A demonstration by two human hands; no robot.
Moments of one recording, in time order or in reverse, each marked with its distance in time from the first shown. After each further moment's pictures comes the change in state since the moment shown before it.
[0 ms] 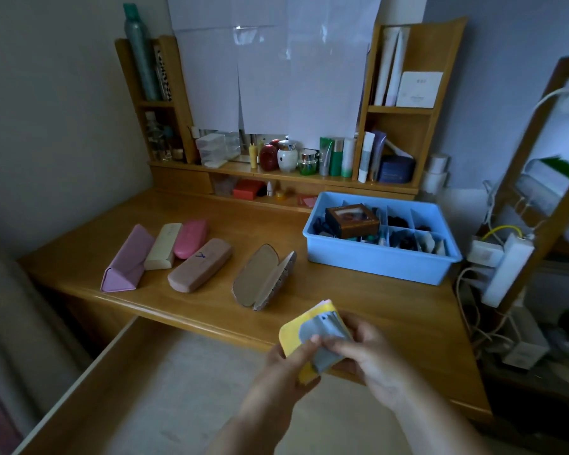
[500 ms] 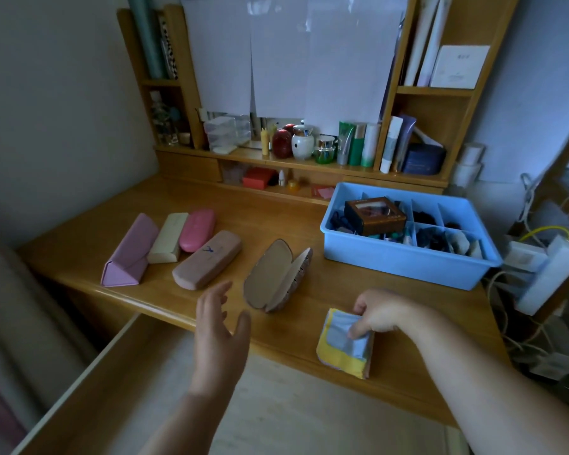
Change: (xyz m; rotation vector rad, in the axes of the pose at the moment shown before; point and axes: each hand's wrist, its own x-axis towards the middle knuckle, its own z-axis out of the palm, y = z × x) left_hand 0.034 0.044 -0.082 0.768 0.602 0.698; right_hand 0.102 -0.044 -0.021 -1.359 -0.116 0.273
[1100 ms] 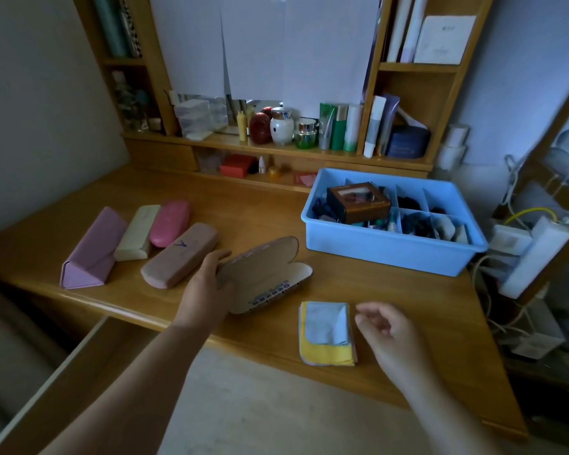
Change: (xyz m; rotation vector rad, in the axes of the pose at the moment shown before) left_hand 0.079 -0.034 0.037 0.166 -0.280 -0.017; right_hand -0.024 0.041 0.080 0.795 0.682 -0.105
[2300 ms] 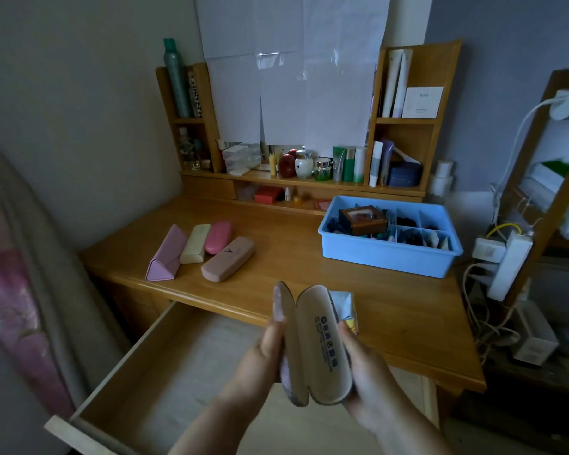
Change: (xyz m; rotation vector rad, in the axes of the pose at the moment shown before) left_hand -0.192 0.089 -0.040 -0.697 -0.363 -0.208; right_hand -0.133 -0.083 0.003 0.977 -0.550 0.322
